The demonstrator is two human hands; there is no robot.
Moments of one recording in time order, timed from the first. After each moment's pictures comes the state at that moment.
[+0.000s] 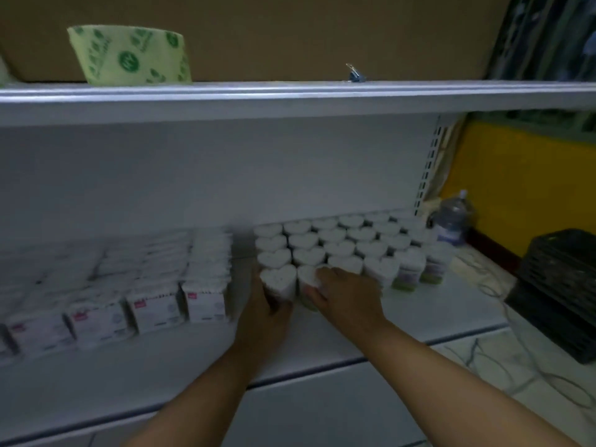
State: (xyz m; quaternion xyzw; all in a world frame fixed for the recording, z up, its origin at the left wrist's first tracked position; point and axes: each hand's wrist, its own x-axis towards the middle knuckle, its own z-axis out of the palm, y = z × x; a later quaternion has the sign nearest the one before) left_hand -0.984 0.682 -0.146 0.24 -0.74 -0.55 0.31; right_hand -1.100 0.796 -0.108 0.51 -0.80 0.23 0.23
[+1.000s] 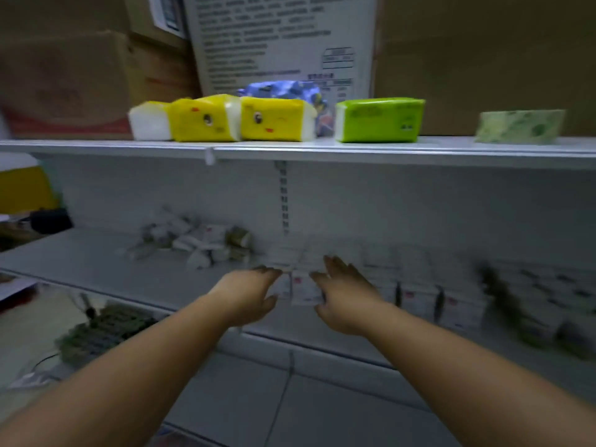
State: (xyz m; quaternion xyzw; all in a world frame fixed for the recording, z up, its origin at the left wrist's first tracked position) left_hand -0.572 0.516 -0.031 0.41 -0.91 0.06 0.04; right_hand -0.764 0.603 -0.030 0.73 -0.68 0.06 0.02
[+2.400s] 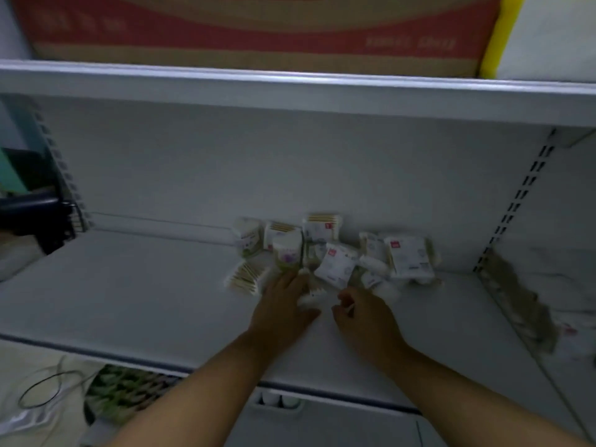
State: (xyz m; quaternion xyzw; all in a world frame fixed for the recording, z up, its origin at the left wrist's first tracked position) left_hand -0.300 0.139 -0.159 0.35 -0.89 -0.15 0.24; right_hand -0.435 0.247 -0.136 0.52 -0.79 0.32 -0.10
